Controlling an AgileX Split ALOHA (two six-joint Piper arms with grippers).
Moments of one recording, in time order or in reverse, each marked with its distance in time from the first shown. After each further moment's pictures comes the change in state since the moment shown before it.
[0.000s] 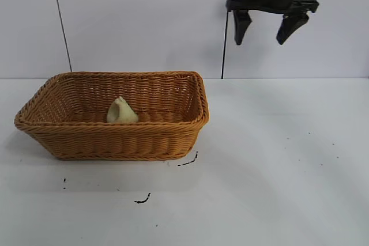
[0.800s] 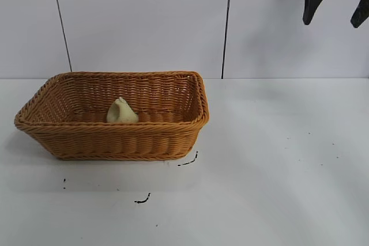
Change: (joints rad) left arm 0.000 0.000 0.000 0.000 0.000 0.000; right arm -0.141 -0.326 0.343 0.014 0.018 -0.012
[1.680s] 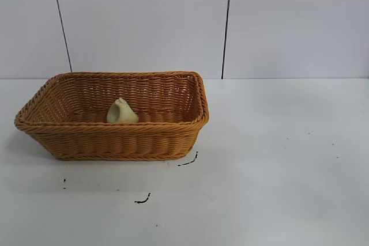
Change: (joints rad) left arm 0.000 0.000 0.000 0.000 0.000 0.000; right arm 0.000 -1.121 0.989 0.019 0.002 -0.035
